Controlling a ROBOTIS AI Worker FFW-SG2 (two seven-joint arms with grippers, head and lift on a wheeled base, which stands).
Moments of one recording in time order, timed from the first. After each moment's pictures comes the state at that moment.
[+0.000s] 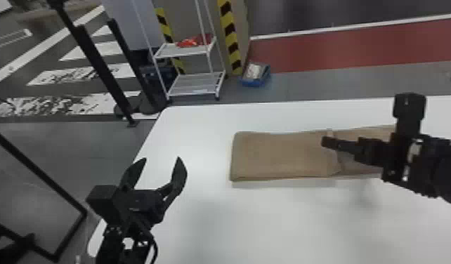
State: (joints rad) left arm 0.50 0.07 0.30 -1.99 0.17 -0.03 -0.12; right arm -0.38 0.00 0.10 -1.33 -0.41 0.82 0.23
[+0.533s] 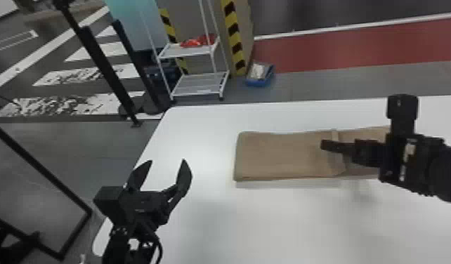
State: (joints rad) left arm 0.49 0.07 0.30 -1.97 0.17 -0.03 -0.13; right arm -0.41 0.00 0.15 -1.25 -0.41 0.79 0.24
